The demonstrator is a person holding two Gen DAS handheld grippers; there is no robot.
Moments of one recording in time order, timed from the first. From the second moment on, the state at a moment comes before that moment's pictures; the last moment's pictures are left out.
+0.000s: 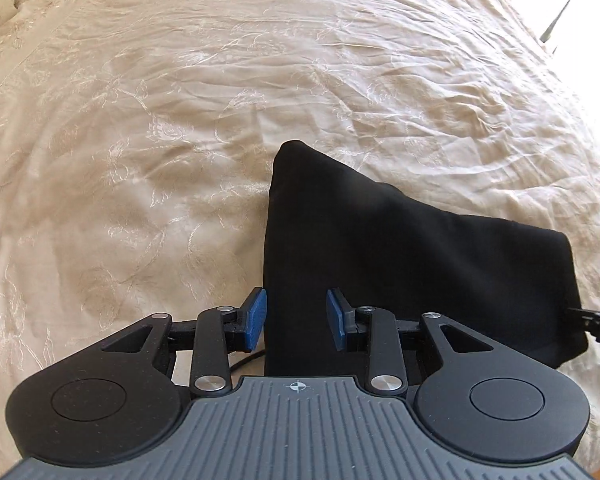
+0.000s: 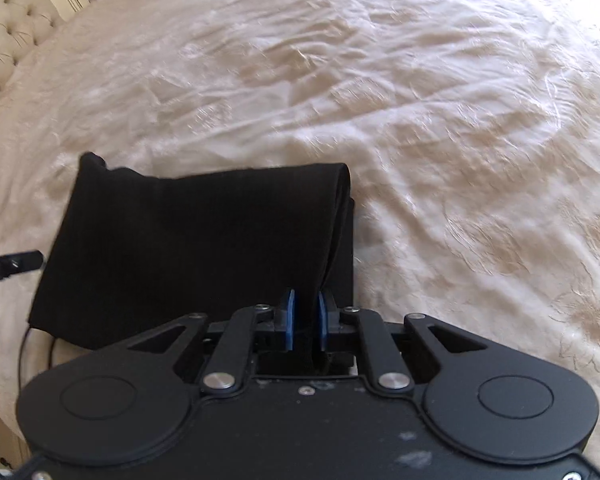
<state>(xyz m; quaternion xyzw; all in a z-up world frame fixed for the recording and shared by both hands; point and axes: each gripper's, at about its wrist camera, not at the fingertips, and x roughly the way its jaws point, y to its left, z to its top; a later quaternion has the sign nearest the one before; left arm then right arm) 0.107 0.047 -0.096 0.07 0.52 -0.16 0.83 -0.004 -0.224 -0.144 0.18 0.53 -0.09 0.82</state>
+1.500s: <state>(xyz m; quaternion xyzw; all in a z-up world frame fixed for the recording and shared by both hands) 0.052 -0.009 -0.147 0.32 0.51 -0.22 0.77 -0.011 -0.190 -0.165 0.09 0.56 -0.08 0.82</state>
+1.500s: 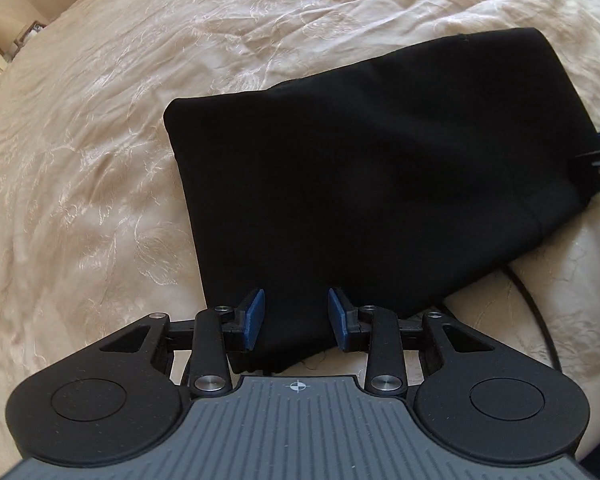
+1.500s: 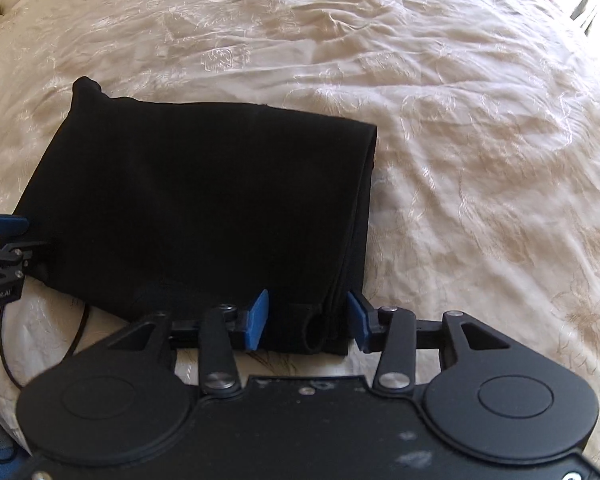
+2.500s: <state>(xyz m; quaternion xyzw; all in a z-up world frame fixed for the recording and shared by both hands) 0.148 0.030 -0.150 0.12 0.59 -0.16 0.78 0.028 -0.239 -0.190 0.26 0.56 -0.10 0.78</state>
